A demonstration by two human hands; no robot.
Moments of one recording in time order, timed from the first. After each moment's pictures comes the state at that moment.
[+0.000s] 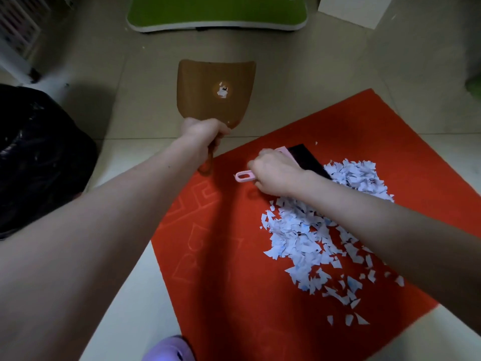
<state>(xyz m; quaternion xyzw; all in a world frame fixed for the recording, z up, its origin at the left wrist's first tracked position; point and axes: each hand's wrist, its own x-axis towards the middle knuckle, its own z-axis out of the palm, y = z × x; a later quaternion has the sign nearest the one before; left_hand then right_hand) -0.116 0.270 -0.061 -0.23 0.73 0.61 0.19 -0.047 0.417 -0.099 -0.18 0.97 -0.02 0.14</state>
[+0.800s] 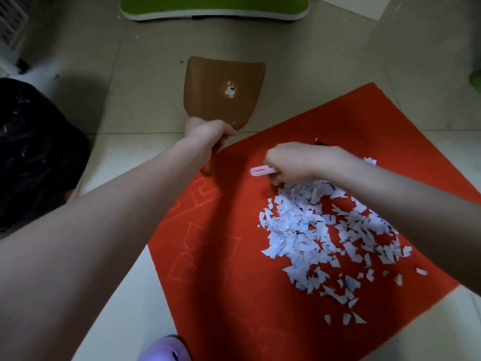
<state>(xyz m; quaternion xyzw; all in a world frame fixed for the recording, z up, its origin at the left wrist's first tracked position) -0.113 0.277 -0.072 -0.21 0.75 0.59 0.21 -0.059 0.441 -0.070 -0.22 0.93 0.01 0.29</state>
